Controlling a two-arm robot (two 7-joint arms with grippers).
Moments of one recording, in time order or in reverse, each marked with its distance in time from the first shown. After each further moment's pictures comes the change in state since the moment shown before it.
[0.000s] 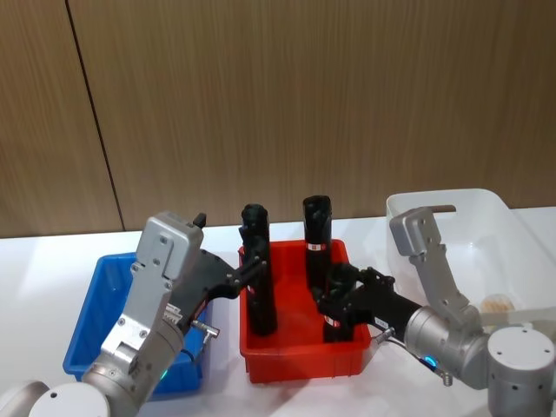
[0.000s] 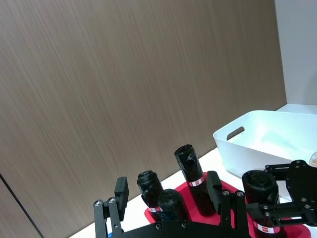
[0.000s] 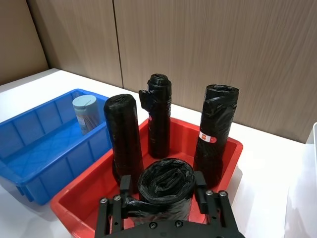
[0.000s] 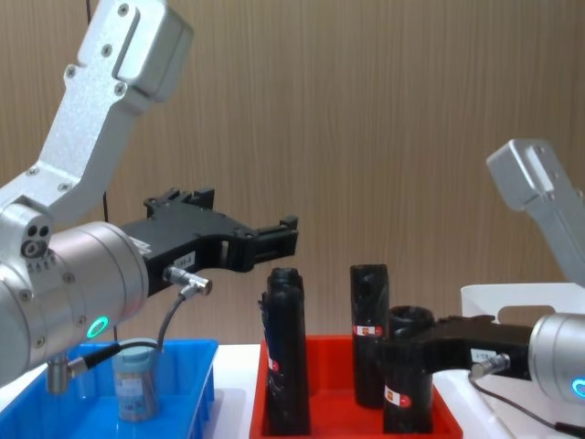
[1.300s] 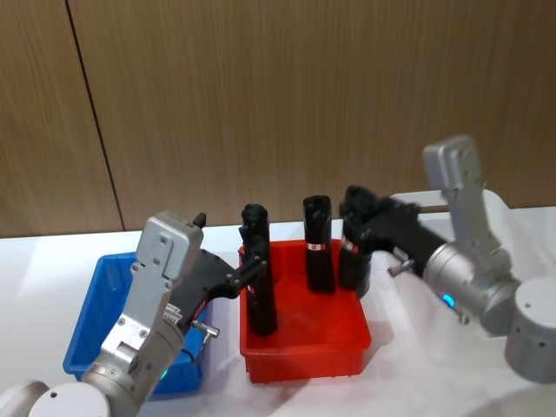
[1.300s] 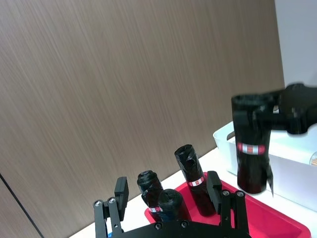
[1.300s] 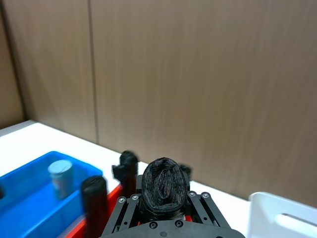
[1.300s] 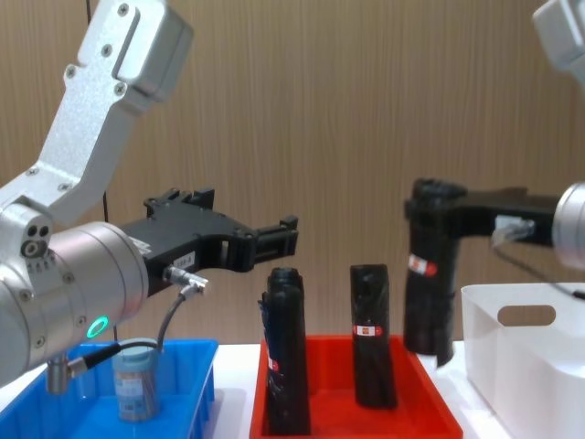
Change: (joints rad) left arm 0.000 0.000 0.000 0.000 0.000 0.000 0.000; right arm 0.020 0.023 0.038 -0.174 0.008 -0.005 -0.096
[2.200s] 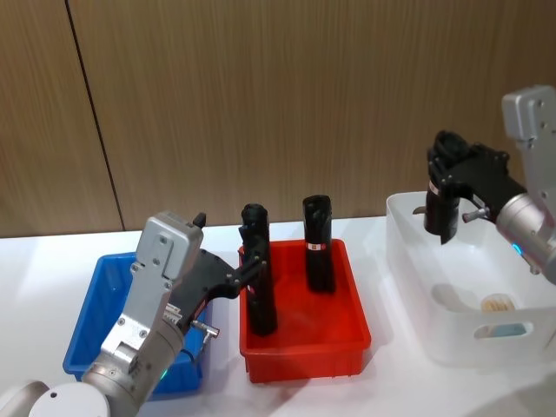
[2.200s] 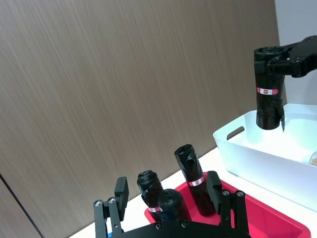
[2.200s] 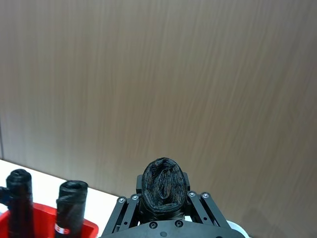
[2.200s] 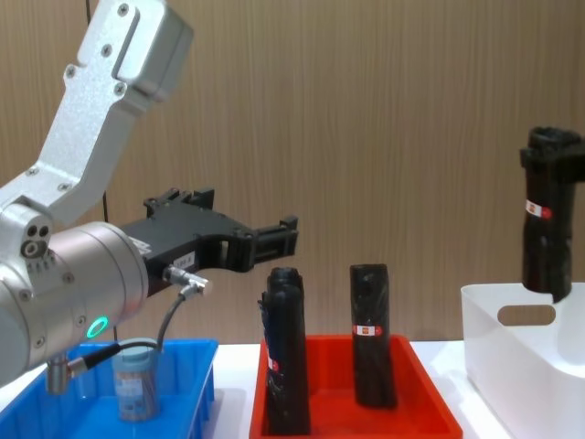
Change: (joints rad) left arm 0.000 0.000 0.000 0.000 0.000 0.000 0.000; right arm 0.086 0.066 0.101 0.070 -0.069 -0.033 -0.097
